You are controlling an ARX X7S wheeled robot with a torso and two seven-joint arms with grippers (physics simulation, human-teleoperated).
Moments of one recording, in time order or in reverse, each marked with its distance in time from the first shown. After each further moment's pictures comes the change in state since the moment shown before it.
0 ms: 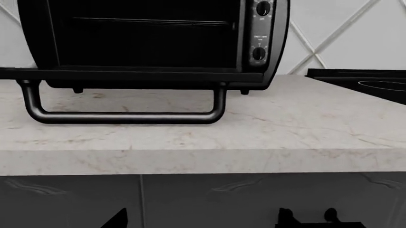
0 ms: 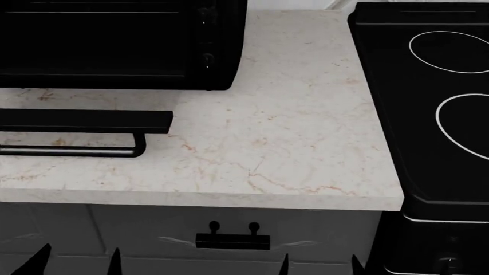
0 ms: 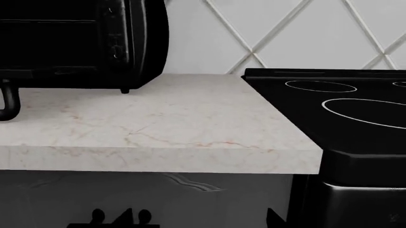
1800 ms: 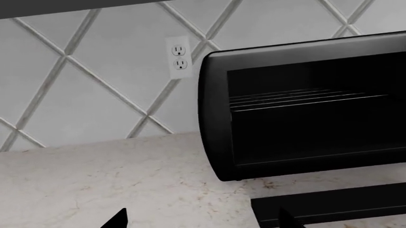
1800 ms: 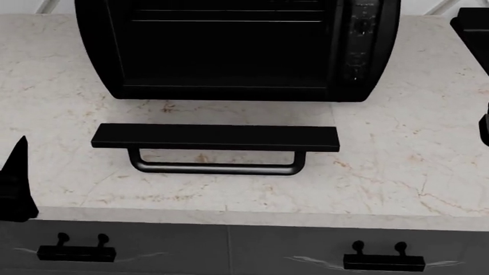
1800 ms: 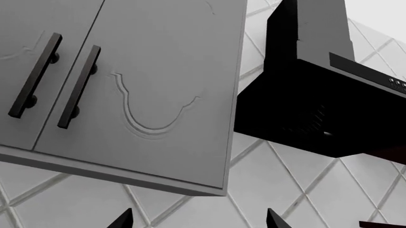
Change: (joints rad) left arm -0.379 -0.319 -0.209 0.423 -0.284 -0.739 0.010; right arm 0.889 0.808 0.579 -0.897 1.243 1.075 0.652
